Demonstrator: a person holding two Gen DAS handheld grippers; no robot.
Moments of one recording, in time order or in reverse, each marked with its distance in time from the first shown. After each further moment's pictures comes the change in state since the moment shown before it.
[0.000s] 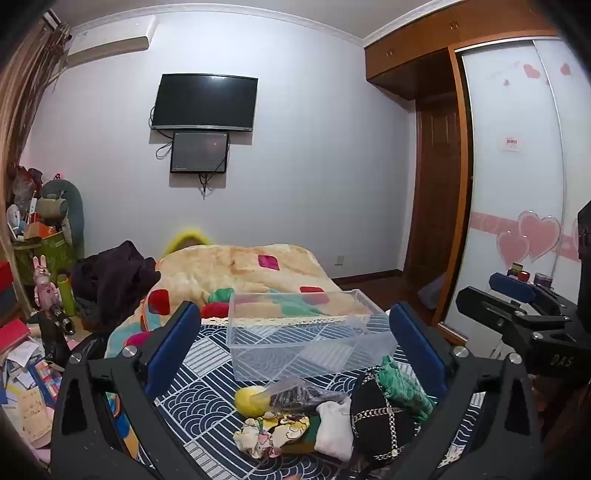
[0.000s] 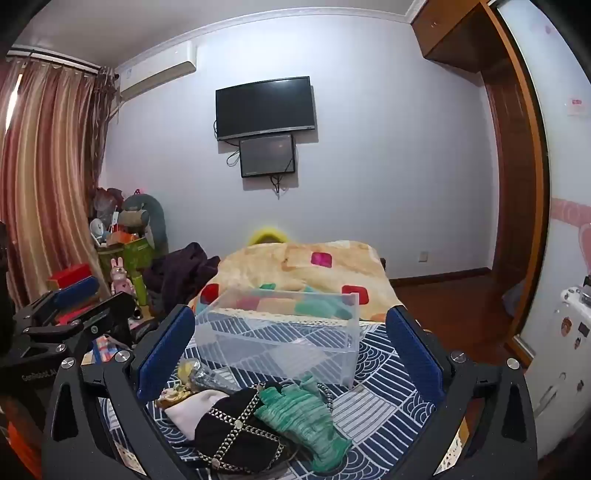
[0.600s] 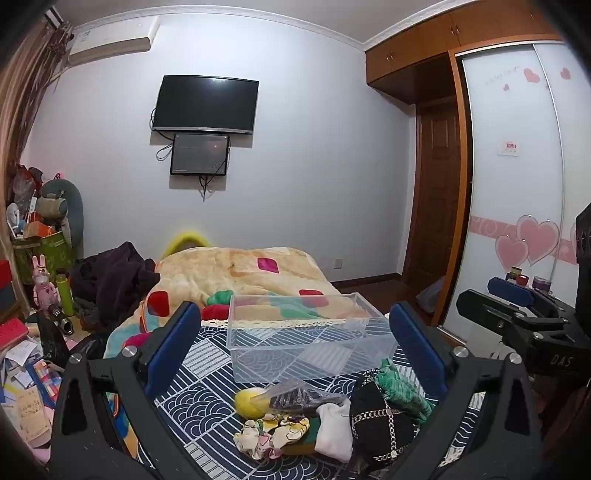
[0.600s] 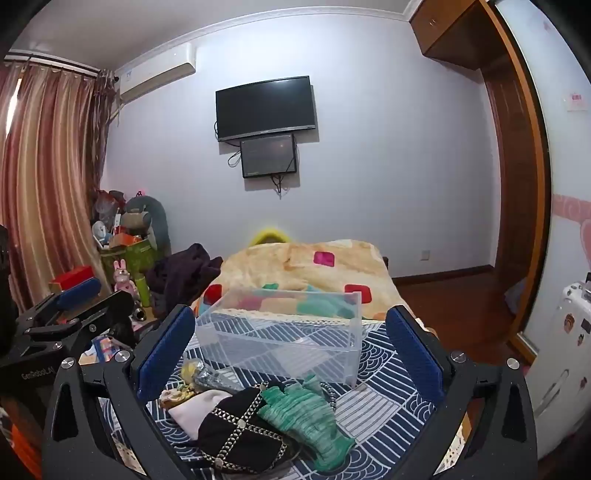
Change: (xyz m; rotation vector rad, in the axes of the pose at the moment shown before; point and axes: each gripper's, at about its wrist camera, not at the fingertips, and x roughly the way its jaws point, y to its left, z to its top) left arm 0.000 0.000 0.001 0.012 -0.016 0.000; right arm -0.003 0.000 0.001 0.009 0.005 0.006
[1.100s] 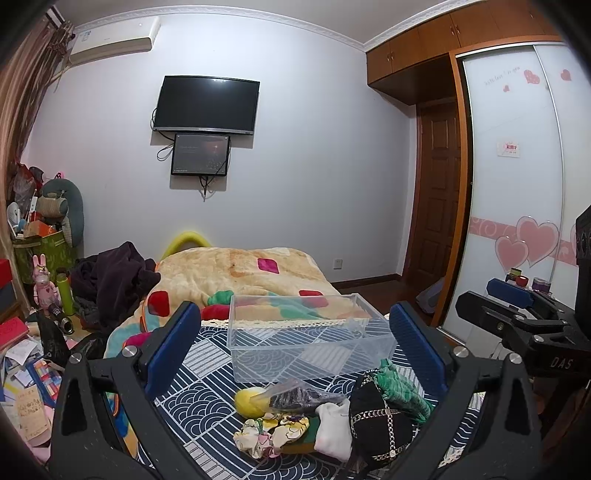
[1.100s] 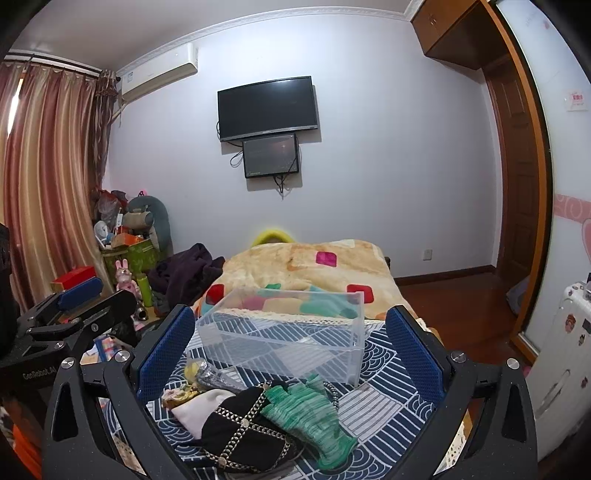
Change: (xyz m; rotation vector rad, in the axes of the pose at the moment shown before) left arm -0.006 -0.002 0.002 -0.002 -0.007 0.001; right arm -0.004 0.004 0.003 -0.002 -0.003 0.009
